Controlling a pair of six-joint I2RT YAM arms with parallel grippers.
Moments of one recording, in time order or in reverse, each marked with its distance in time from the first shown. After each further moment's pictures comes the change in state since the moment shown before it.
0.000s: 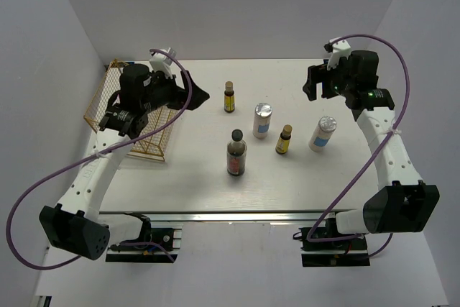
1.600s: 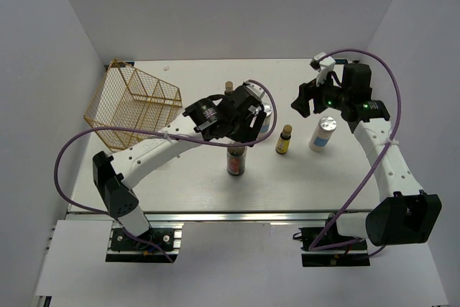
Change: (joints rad) left arm -0.693 0.443 0.465 -0.610 -0.735 -0.009; right arm 0.041 -0.083 -0.136 0.001 -0.235 -0.090
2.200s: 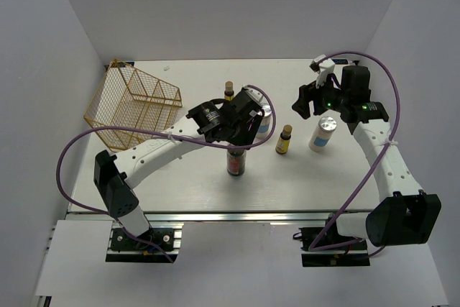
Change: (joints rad) left arm 0.000 0.000 -0.059 0.014 -0.027 -0.027; right arm 0.000 -0.005 -0.027 0.006 0.033 0.000
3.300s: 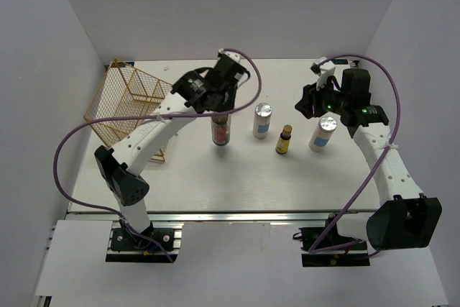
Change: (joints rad) left arm 0.137 0.108 0.316 -0.171 -0.098 -0.035; right arm 0.000 -0.022 -0.032 0.025 0.002 0.018
